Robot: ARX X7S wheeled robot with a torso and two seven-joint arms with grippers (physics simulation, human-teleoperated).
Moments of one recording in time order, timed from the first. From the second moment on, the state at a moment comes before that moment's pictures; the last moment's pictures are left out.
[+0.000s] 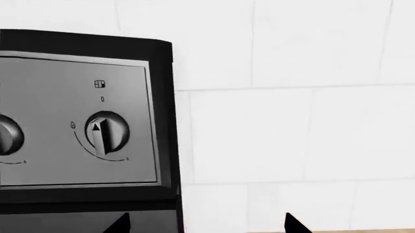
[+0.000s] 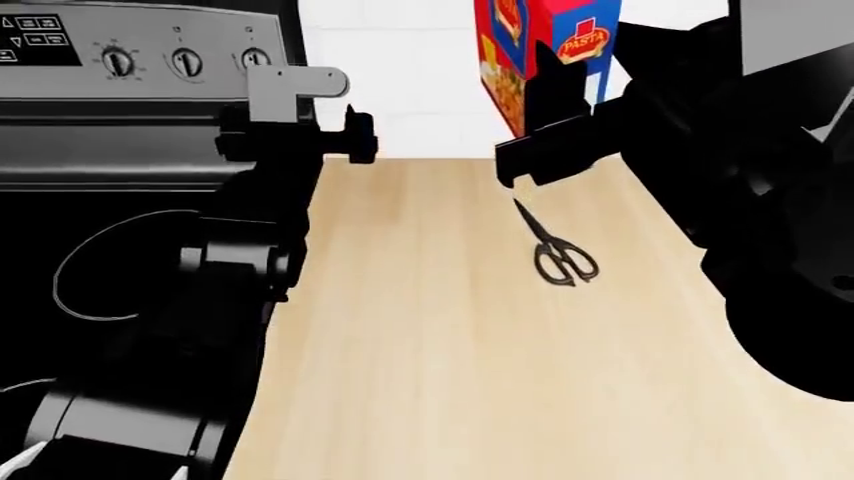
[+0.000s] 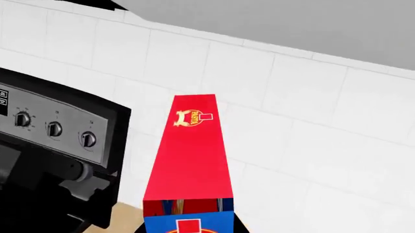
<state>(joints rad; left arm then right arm) -1.35 0.00 0.28 -1.30 -0.24 0.01 -0.07 1.35 0.57 -0.33 -0.52 1.68 1.20 1.07</state>
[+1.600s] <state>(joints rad) -1.35 0.00 0.32 -1.31 -0.24 0.02 -0.09 2.18 0.89 -0.74 -1.02 1.94 0.55 1.56</state>
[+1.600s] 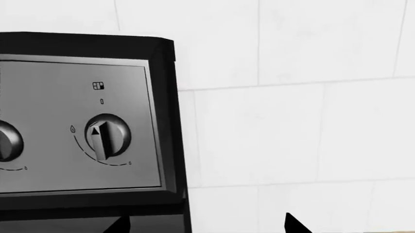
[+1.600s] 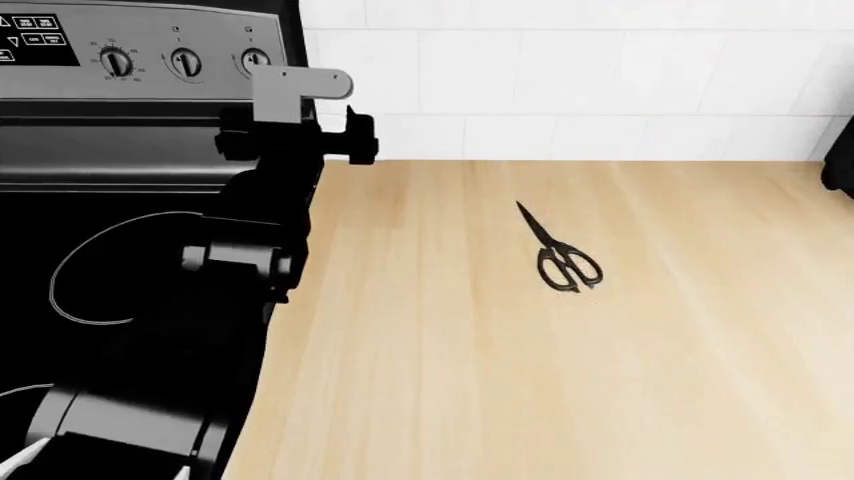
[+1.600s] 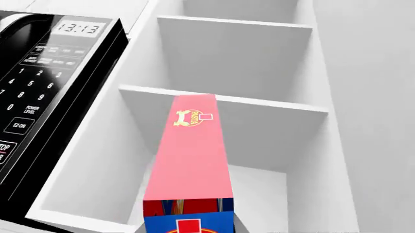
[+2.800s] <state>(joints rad) -1.35 0.00 0.40 -1.31 -0.26 0.03 -0.14 2.28 0.51 -1.04 0.31 1.46 0.54 0.81</state>
